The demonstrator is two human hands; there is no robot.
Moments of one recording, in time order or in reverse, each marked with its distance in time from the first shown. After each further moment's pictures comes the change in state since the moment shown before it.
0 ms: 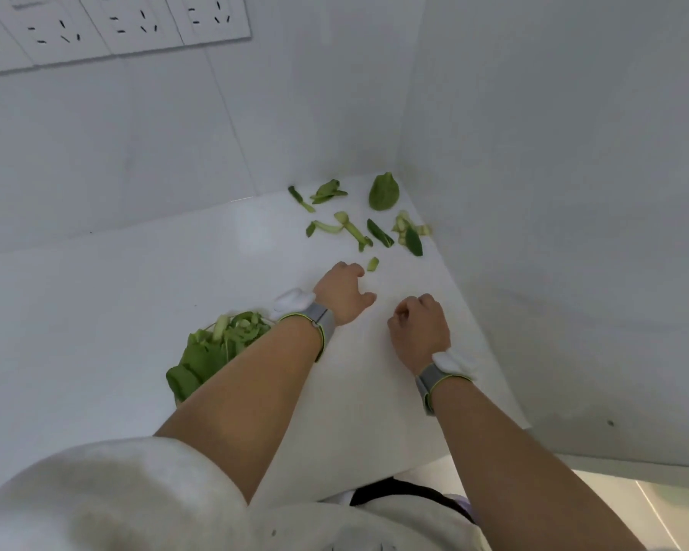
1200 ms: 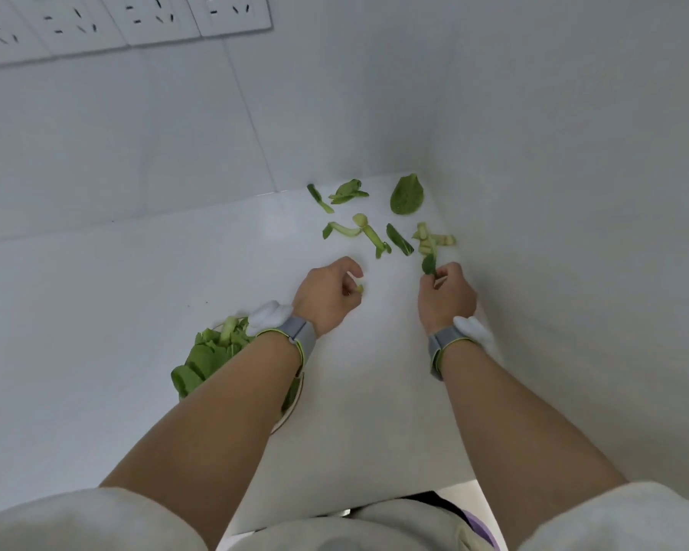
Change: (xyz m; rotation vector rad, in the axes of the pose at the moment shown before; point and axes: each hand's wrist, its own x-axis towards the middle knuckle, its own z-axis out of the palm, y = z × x) left_hand -0.008 -0.023 -0.019 -0.231 0.216 0.012; right_hand 0.082 -0.011 -0.009 0.272 0.197 0.247
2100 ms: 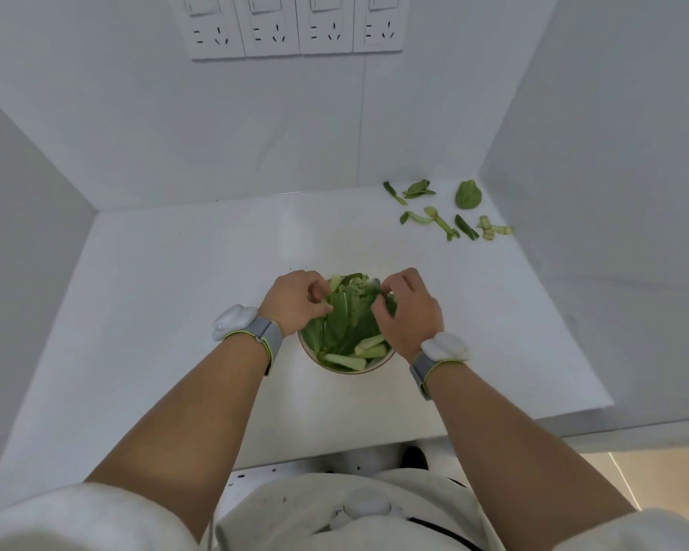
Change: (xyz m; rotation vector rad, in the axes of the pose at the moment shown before) left_hand -0.149 -0.141 -0.118 0.028 0.052 -0.038; right_hand -0.220 -0.080 0.039 -0.092 -0.101 -0.763
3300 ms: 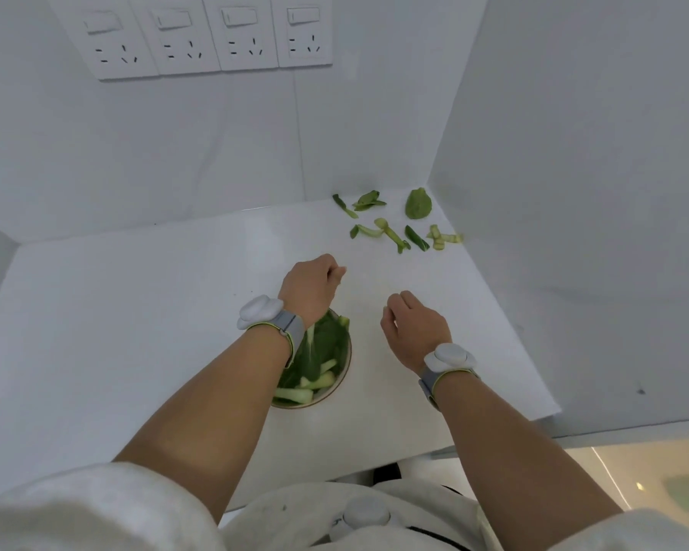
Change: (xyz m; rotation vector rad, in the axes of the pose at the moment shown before) left_hand 0.071 0.103 0.047 0.101 0.090 0.085; right_hand 0.012 0.085 -0.047 -0.278 -0.126 0.005
